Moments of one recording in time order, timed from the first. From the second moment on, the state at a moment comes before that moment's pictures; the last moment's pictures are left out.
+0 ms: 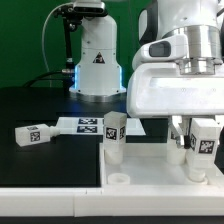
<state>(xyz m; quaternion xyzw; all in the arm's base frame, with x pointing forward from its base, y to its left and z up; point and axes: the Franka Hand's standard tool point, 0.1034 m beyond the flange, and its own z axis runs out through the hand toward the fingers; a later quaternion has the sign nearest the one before) 0.623 0.114 0.069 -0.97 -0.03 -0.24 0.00</state>
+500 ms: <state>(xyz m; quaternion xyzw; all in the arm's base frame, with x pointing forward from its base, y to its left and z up) 0.622 0.114 0.062 -0.97 -0.03 -0.25 0.00</state>
